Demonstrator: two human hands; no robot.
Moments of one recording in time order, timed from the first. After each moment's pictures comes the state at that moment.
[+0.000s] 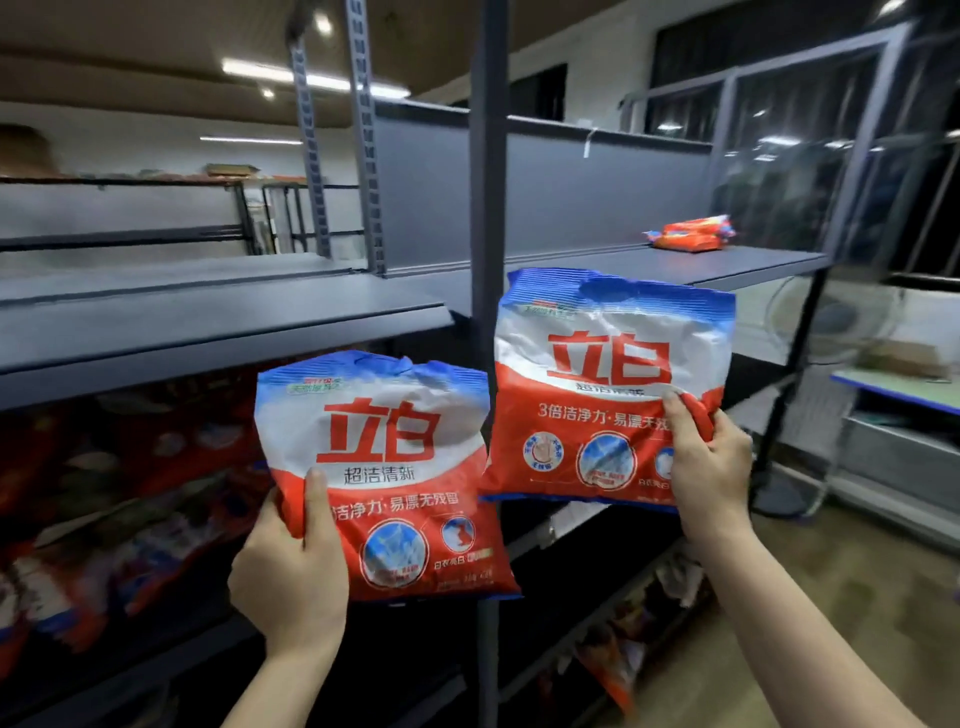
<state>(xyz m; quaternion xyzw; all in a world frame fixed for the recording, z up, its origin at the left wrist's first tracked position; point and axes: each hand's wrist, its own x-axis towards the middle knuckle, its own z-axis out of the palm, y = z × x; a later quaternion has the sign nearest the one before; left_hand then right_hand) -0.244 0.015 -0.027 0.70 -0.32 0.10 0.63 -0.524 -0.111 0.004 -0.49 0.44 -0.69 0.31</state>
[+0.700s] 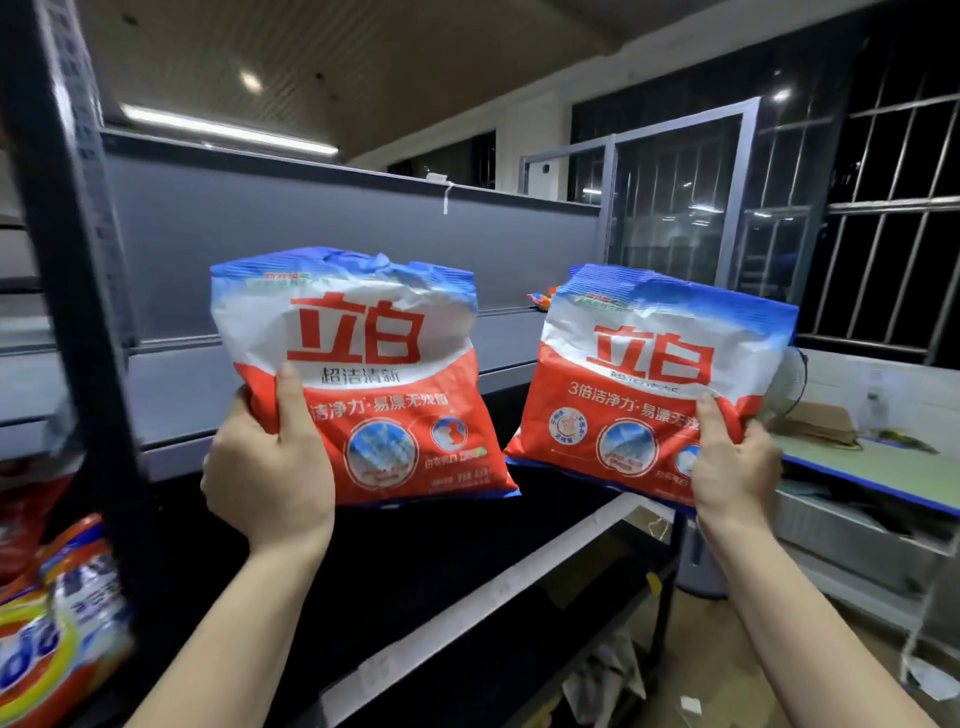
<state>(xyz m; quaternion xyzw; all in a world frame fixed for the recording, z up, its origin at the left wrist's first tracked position) -0.494 -0.255 0.085 0.59 -0.30 0.16 0.73 -0.799 -0.365 0.049 -0.41 0.48 -0.75 0.19</state>
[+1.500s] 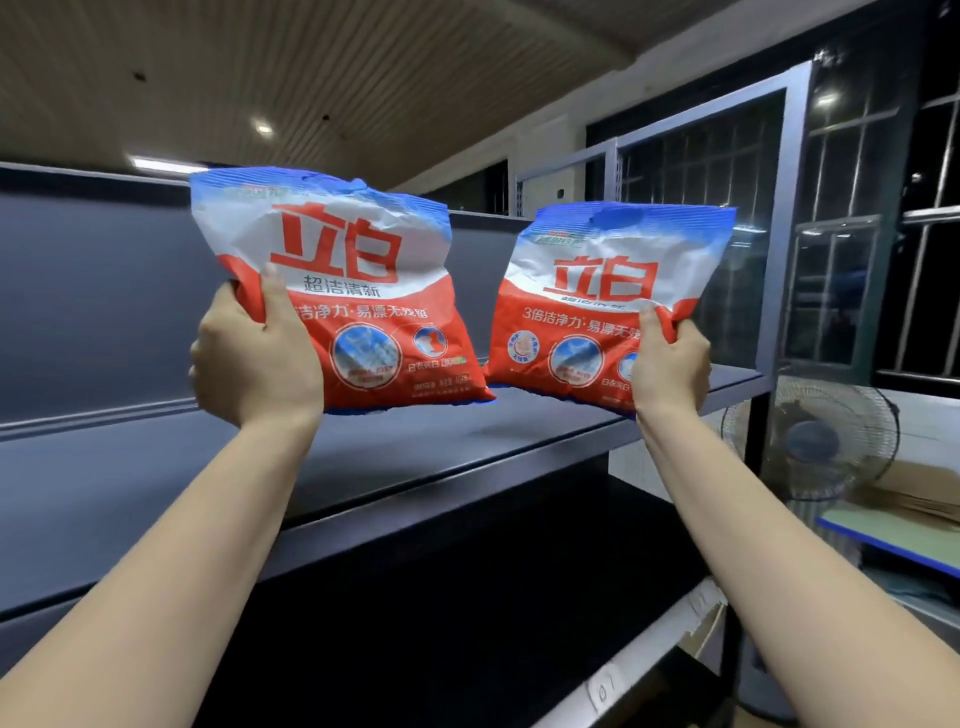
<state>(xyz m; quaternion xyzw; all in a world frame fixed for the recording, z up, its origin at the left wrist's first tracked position) -0.570 -0.552 0.188 0.60 -0.26 0.22 0.72 -0.824 -0.696 0.161 -0.46 0.47 -0.72 0.20</state>
